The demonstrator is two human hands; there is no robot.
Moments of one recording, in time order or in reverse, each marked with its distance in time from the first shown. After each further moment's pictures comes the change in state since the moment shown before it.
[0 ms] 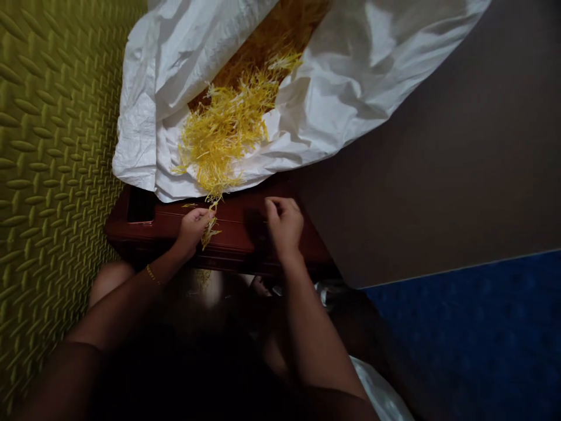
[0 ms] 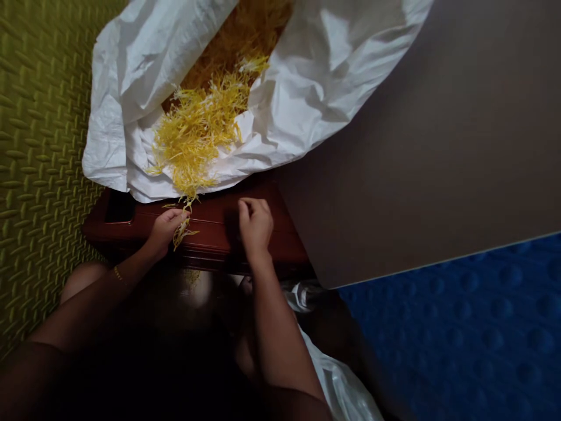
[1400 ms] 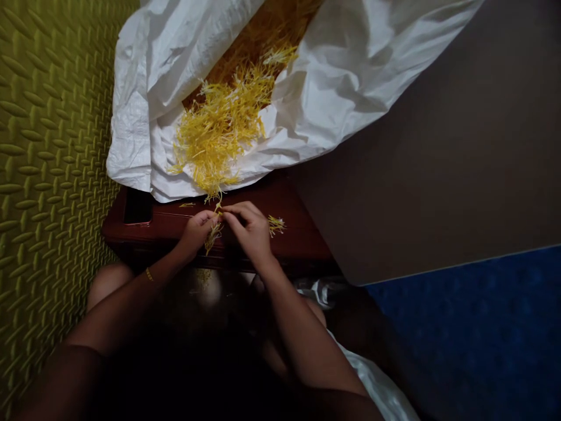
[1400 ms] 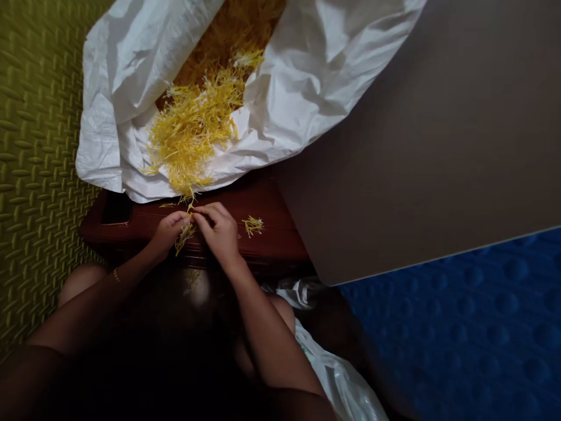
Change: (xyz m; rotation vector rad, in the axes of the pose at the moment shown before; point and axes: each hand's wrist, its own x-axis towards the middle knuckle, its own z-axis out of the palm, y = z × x) left_hand -0.003 -0.003 0.003 0.026 -0.233 0.027; right_hand -0.026 -0.051 0.016 0.340 -0.229 -0.217
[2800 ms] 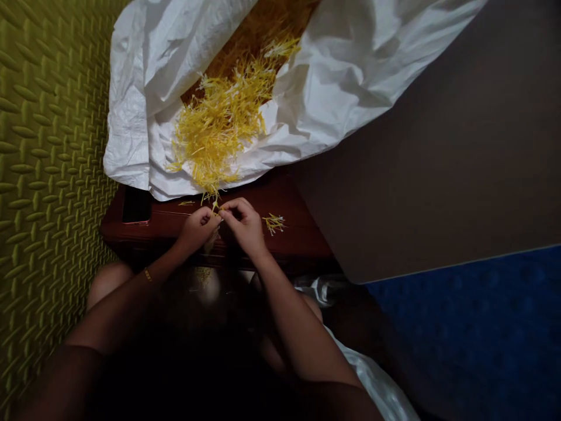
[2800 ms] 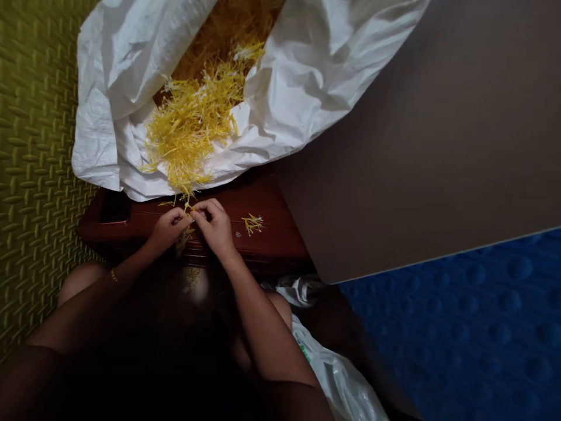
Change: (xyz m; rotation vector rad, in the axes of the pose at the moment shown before) left_hand 0.007 0.000 -0.005 0.425 0.020 0.176; right_hand 0.003 0.014 0.013 0.136 -0.031 0.130
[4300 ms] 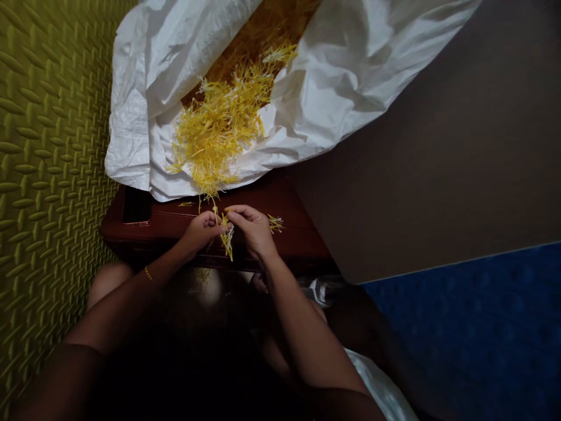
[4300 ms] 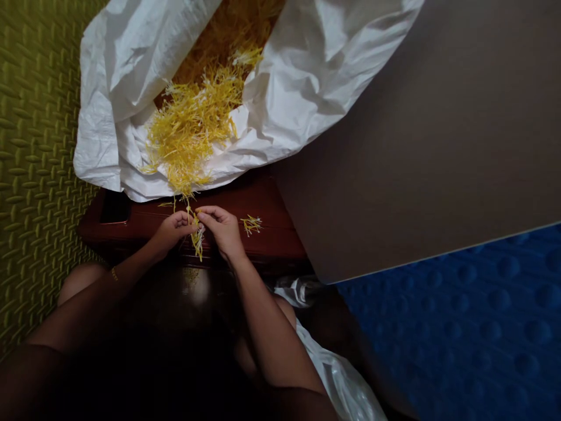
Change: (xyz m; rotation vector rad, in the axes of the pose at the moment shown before) left_hand -0.007 0.006 0.007 -0.432 -0.161 -0.215; right_hand -0.006 0.002 -0.009 0.433 0.014 0.377
